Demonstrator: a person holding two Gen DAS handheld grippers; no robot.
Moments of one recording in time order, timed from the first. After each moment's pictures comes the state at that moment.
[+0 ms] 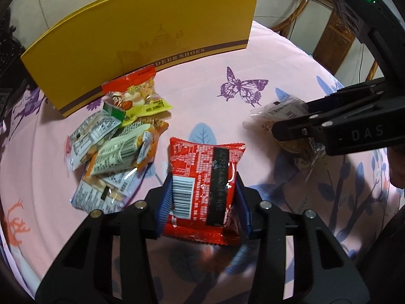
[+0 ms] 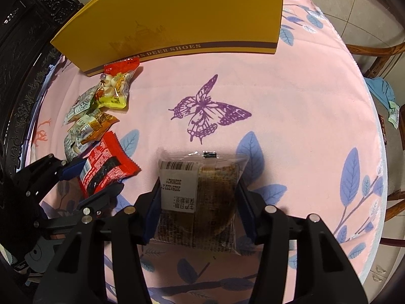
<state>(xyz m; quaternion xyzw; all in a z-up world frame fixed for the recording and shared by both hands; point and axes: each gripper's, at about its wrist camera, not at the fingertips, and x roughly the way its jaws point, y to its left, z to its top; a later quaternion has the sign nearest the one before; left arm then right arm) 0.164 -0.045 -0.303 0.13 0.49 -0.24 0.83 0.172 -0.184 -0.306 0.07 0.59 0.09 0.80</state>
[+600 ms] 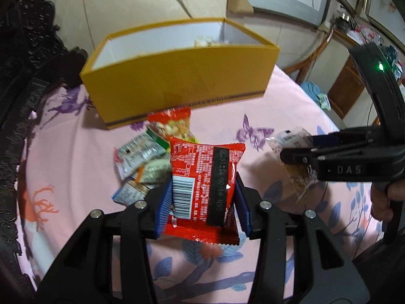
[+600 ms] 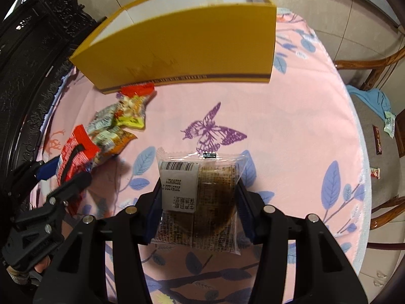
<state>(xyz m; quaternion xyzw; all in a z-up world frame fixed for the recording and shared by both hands) 0.149 -0.022 -0.230 0.07 0.45 -0.17 0.87 0.157 -0.190 -0.261 0.07 0.55 0.10 0.83</state>
